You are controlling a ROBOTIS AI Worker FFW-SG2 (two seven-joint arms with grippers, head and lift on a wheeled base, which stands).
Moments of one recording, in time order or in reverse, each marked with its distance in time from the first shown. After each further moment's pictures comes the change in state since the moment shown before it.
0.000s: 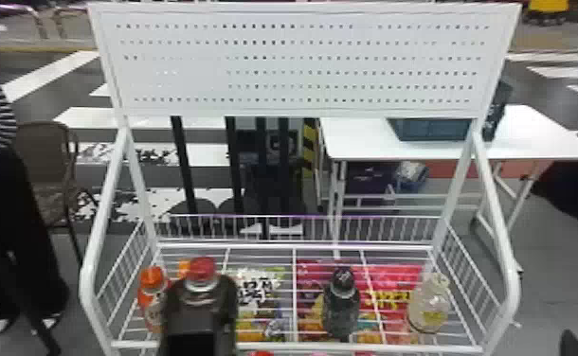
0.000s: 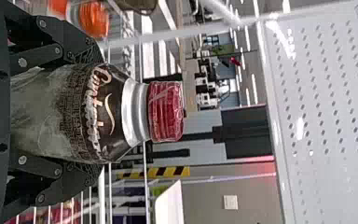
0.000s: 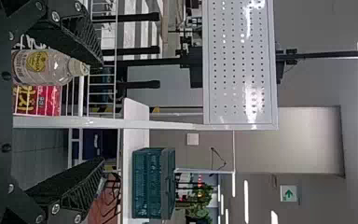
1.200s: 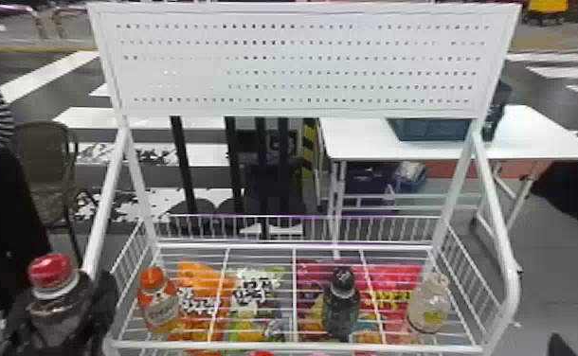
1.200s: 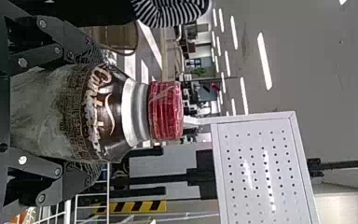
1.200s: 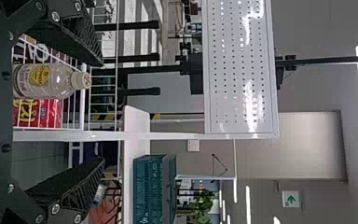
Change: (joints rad) left arm 0.411 -0.006 0.479 -0.329 0.004 -0.085 -0.278; right arm 0.009 -0.001 0.030 -0.011 0.015 -0.009 0.000
